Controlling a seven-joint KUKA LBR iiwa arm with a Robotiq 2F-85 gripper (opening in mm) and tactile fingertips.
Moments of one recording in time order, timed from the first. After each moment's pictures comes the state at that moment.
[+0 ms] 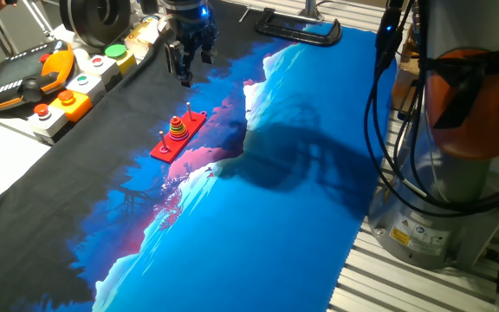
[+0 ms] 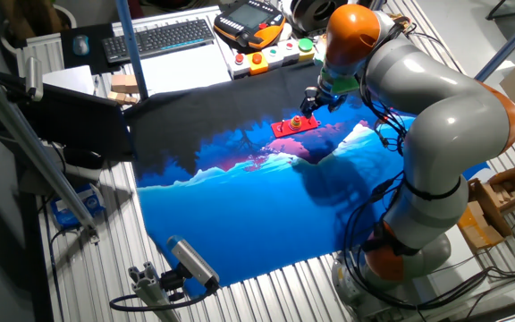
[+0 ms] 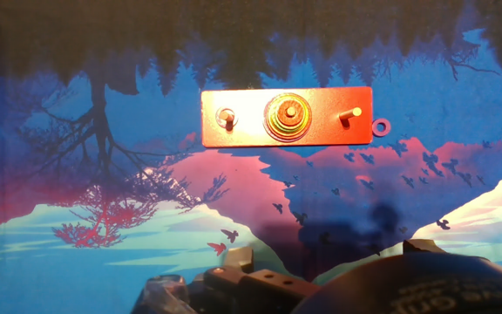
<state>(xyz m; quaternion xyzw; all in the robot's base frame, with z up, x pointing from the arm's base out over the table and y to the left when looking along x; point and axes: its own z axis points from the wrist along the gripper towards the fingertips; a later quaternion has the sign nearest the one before) 0.515 0.001 0.236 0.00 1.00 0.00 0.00</state>
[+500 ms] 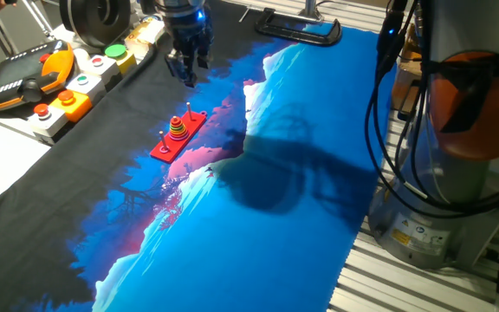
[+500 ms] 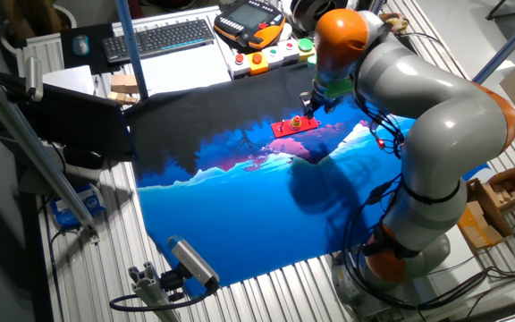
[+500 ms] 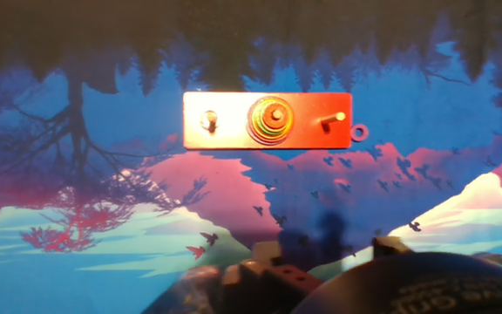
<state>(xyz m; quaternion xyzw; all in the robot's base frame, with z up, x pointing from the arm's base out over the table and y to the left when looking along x) 0.514 0.003 0.239 -0.01 1.00 -0.05 0.01</state>
